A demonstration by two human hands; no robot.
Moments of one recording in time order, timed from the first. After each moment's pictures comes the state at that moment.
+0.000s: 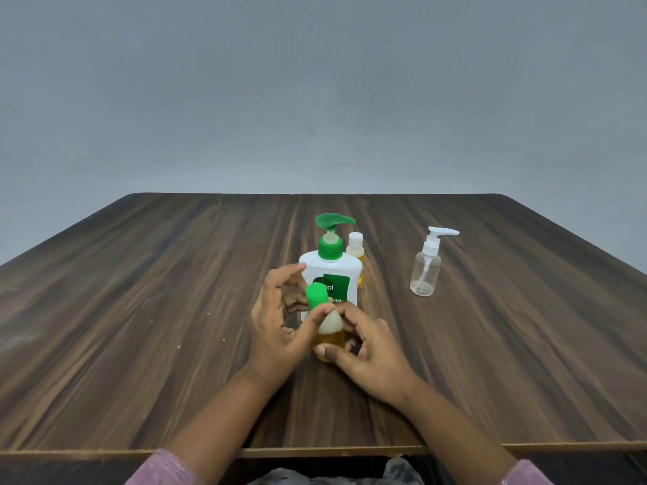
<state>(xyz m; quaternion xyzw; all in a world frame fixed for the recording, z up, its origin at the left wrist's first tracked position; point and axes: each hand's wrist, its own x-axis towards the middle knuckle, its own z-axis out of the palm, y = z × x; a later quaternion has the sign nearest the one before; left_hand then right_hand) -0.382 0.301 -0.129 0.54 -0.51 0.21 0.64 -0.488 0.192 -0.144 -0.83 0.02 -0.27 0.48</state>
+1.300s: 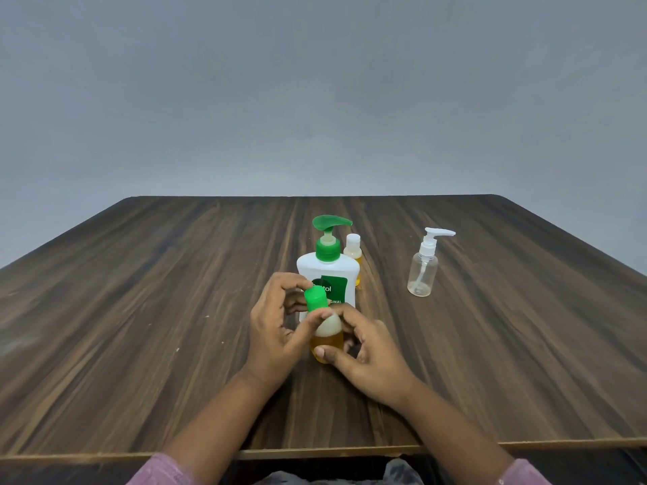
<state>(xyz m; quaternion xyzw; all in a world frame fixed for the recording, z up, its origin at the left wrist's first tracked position) -0.377 0.301 -0.135 0.56 -0.51 0.19 0.63 -0.489 0.192 -0.147 -0.84 0.01 -0.28 0.47</state>
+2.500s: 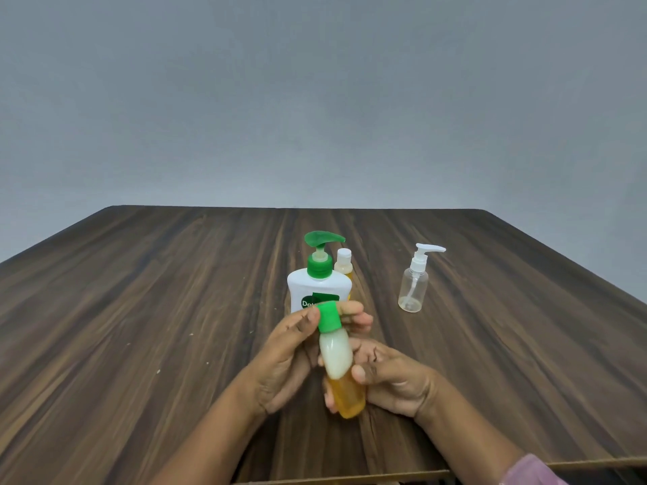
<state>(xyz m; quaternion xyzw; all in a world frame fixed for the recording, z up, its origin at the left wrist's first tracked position) -0.398 0.295 -0.111 0.35 -0.43 -0.40 0.73 -0.499 0.165 -0.127 -0.56 -0.13 0.09 0.81</state>
